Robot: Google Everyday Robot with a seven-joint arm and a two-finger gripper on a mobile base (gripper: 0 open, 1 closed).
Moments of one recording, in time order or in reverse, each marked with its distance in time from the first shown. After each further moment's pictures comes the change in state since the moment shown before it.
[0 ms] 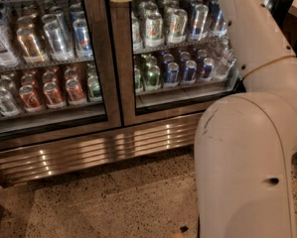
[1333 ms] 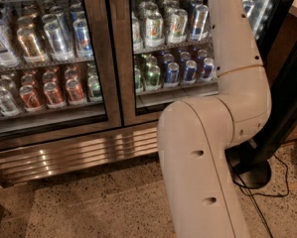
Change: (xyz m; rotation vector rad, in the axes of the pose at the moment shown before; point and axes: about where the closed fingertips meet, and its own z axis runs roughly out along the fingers) arm 0.007 -0.028 -0.005 0.002 -0.001 0.000
